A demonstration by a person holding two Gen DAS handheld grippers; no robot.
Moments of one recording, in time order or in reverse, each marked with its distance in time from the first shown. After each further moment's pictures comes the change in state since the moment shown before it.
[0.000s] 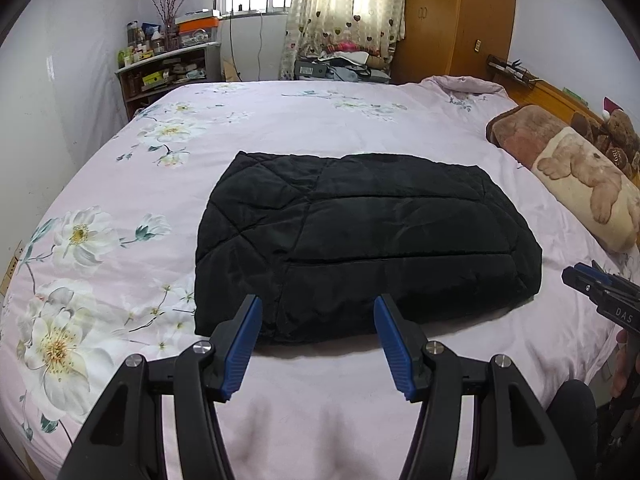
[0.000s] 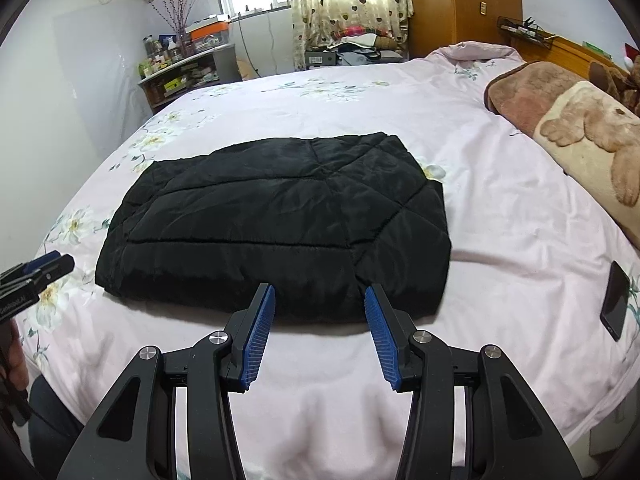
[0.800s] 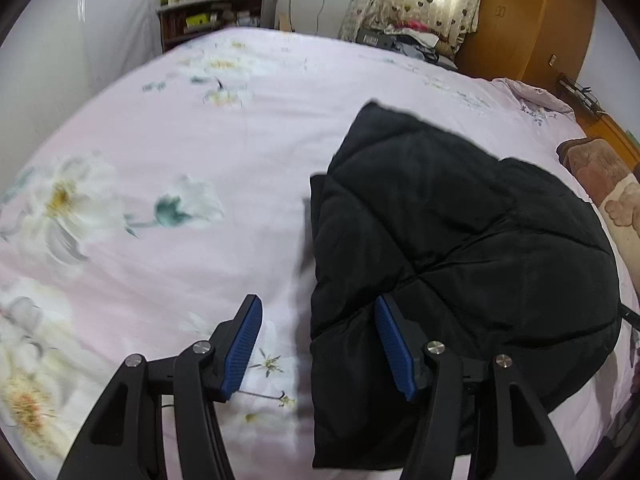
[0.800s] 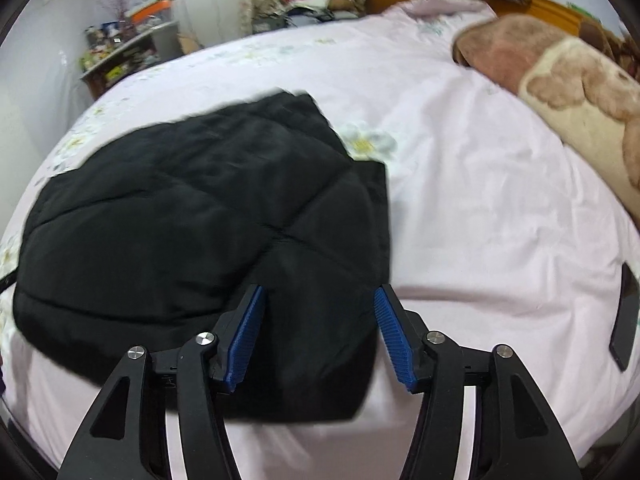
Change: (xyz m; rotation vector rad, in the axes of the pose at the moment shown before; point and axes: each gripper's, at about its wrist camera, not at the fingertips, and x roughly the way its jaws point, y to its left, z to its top) left arm 0.138 0.134 0.019 -0.185 0.115 0.047; right arm 0.119 -0.102 0.034 0.104 0.131 -0.120
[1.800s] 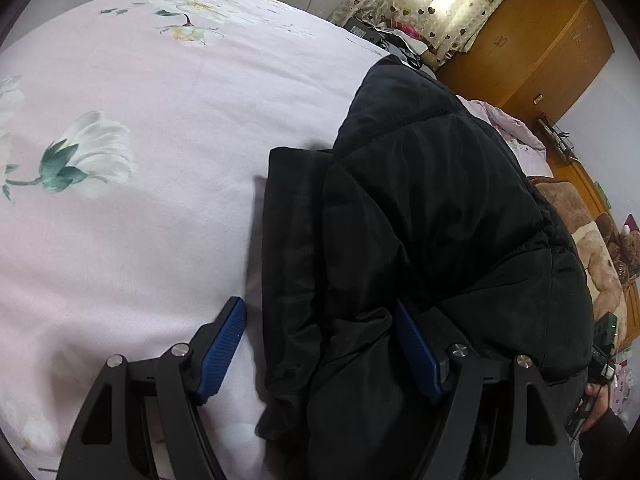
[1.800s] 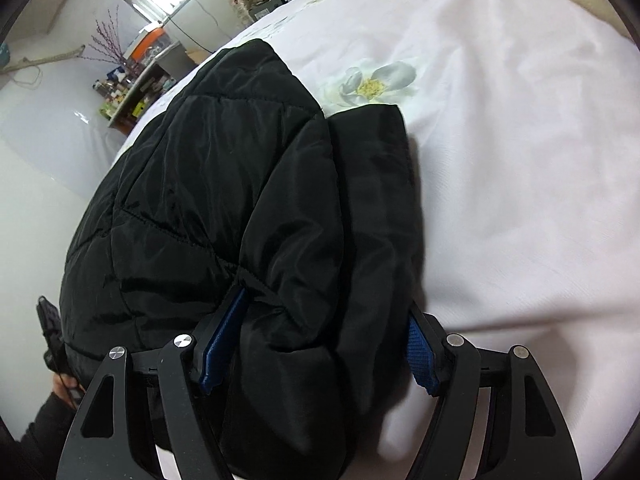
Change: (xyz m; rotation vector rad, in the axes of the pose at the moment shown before) left arm 0.067 0.016 0.007 -0.151 0.053 -0.271; right arm 0.076 -0.051 0.012 0.218 0.115 0.367
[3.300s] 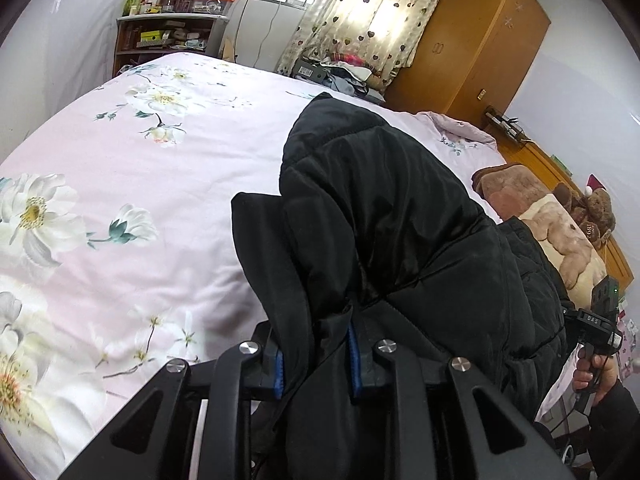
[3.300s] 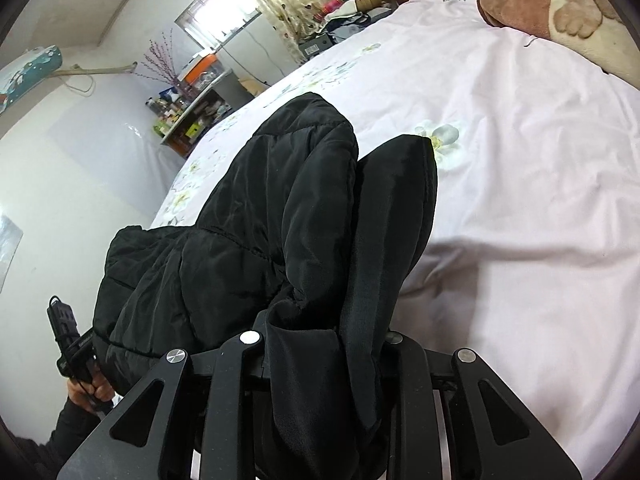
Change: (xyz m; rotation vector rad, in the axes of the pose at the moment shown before) left arm -0.152 -0.051 -0.028 0.183 -0.128 -0.048; right arm -0.129 0.058 -0.061 -0.054 -0.122 0.122
